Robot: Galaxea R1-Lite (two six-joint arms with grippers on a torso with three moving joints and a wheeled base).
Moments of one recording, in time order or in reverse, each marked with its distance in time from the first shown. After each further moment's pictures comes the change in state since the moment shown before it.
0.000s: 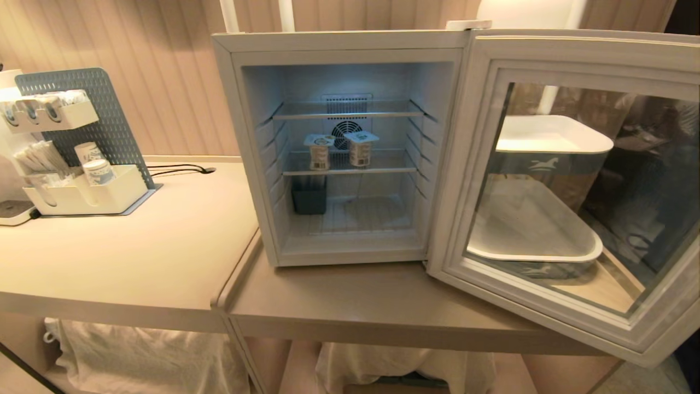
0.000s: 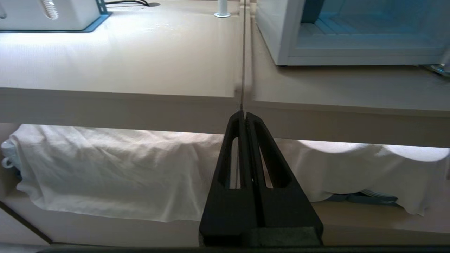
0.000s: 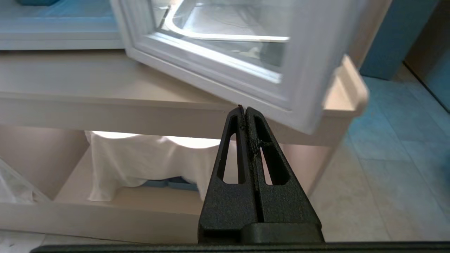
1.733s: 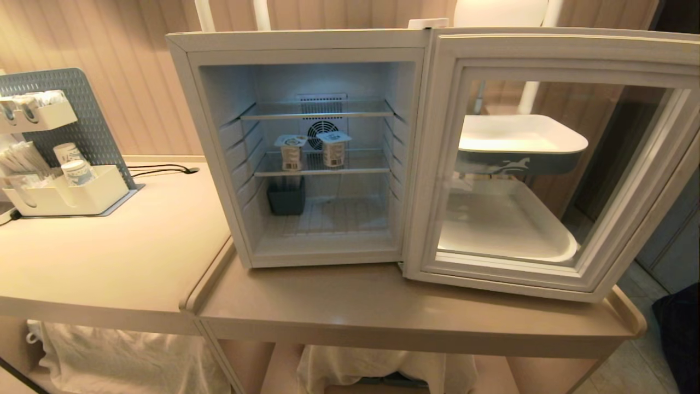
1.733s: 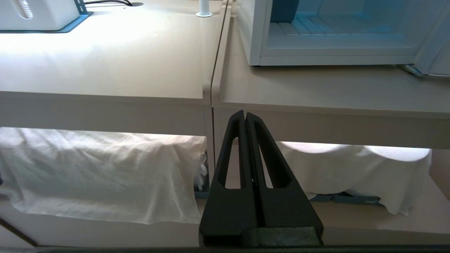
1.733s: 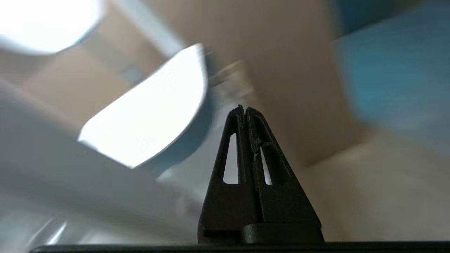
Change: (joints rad) left arm 0.000 0.000 0.000 -0.001 0.000 0.000; right arm -0.814 1.562 -1.270 -0.231 0.709 0.503
